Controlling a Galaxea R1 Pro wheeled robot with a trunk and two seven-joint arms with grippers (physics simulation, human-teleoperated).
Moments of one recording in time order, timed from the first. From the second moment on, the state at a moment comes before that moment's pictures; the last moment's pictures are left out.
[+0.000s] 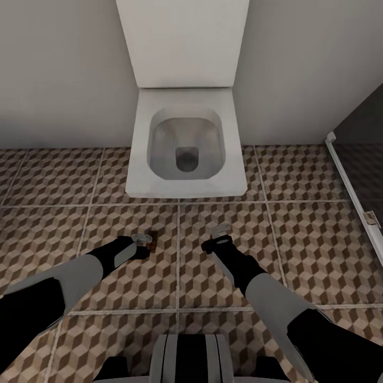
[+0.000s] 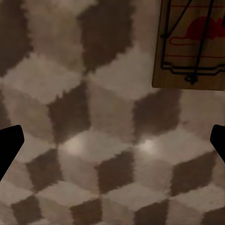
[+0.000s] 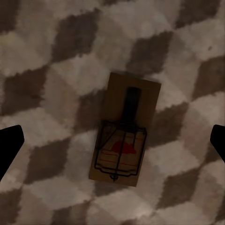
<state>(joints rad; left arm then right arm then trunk) -1.17 0.08 -1.28 -0.27 1.32 0.47 0.27 -0.99 0.16 0.47 -0.50 -0.20 0.42 -0.26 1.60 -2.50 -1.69</state>
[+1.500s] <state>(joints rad) -1.17 0.08 -1.28 -0.27 1.32 0.47 0.27 -0.99 0.16 0.48 -0.50 -0.19 0.42 -0.26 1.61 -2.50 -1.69</state>
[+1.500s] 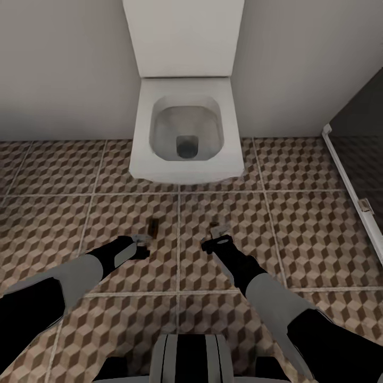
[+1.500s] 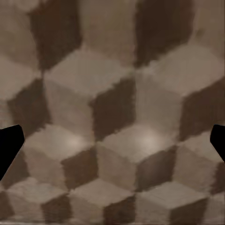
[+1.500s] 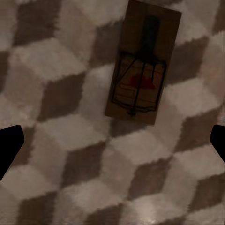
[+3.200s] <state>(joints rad) -1.17 0.08 -1.28 -0.27 1.32 0.47 0.27 -0.99 0.16 0.48 -0.50 -0.19 0.42 -0.26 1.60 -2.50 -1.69</state>
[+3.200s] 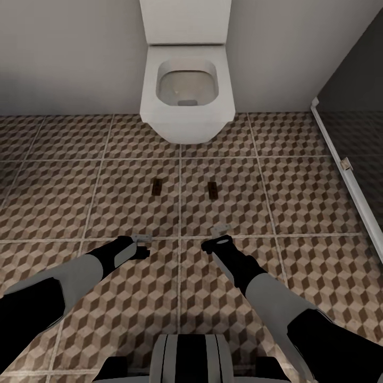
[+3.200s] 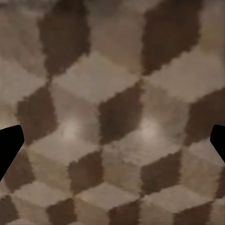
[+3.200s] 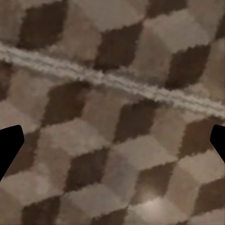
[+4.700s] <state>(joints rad) -1.17 0.08 -1.28 -0.27 1.32 0.47 0.27 -0.99 0.16 0.48 -0.49 -0.20 0.36 -0.26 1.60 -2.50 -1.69</state>
